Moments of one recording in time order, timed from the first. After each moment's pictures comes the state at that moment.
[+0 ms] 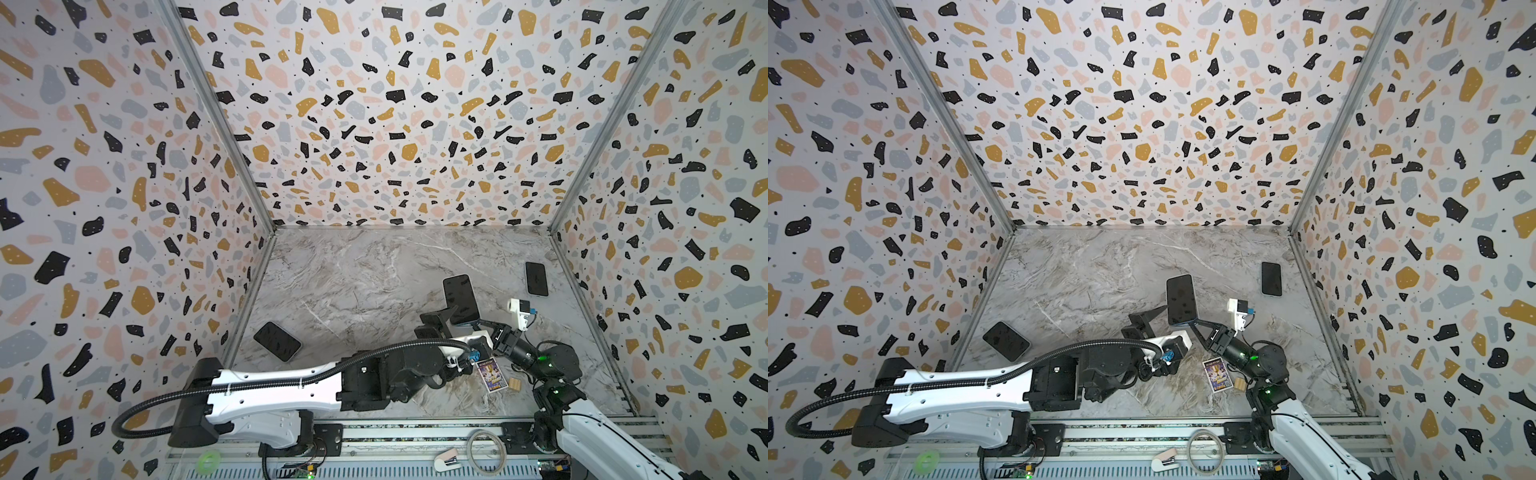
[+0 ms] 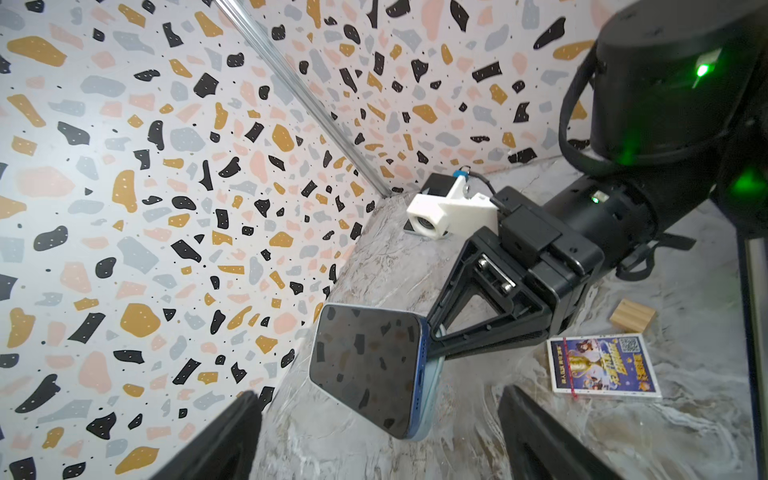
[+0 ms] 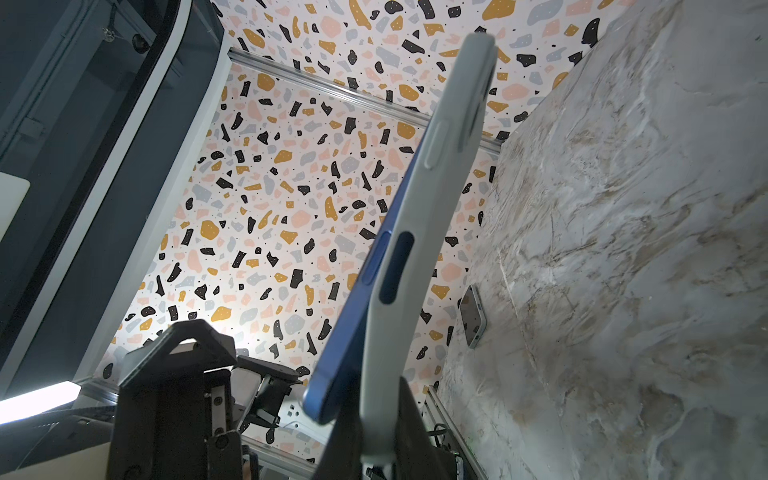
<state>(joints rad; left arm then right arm) -1.43 1.25 1.05 -0.06 -0.59 0.54 0.42 0.63 0.07 0.80 -0.58 1.39</state>
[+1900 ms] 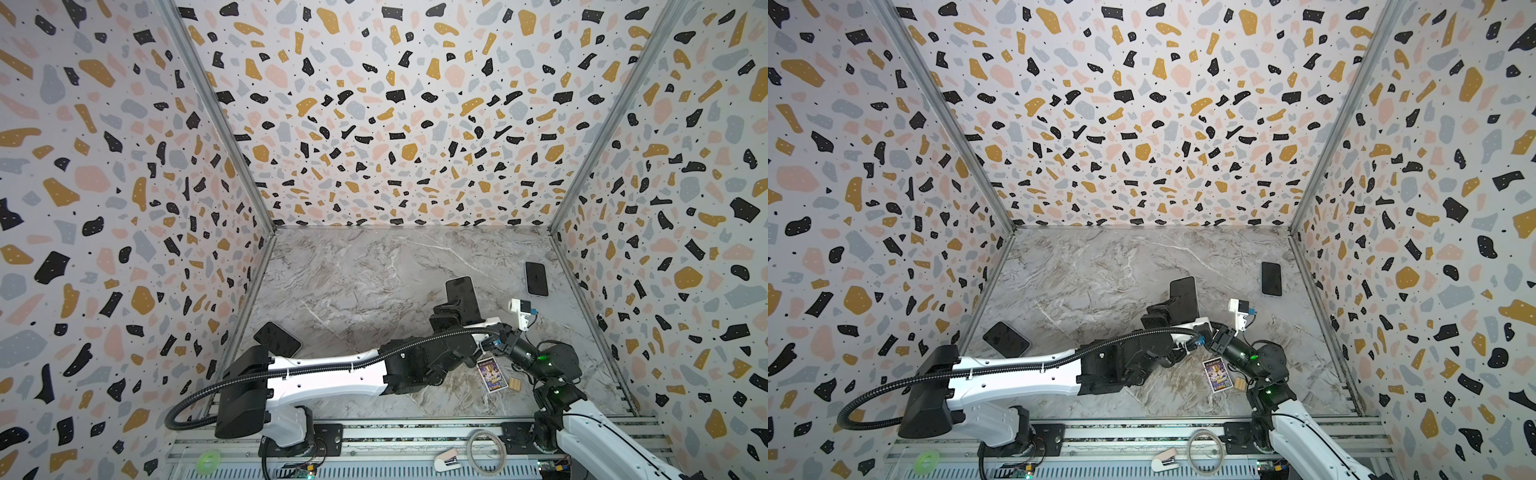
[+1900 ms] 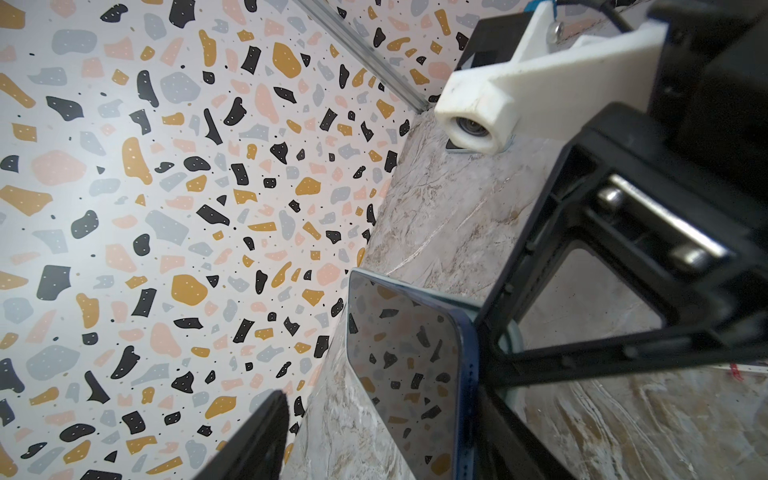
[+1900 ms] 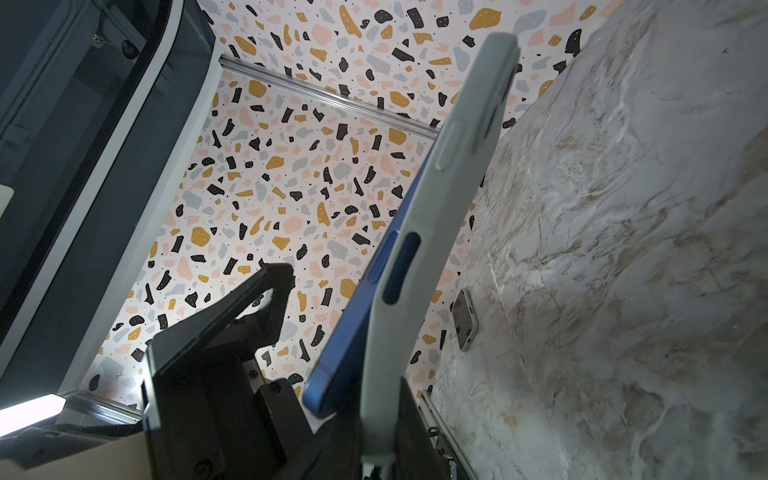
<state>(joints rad) -1.34 1.49 1.15 -0.04 -0.73 0.65 0.41 0.62 0.07 0.77 -0.58 1.38</state>
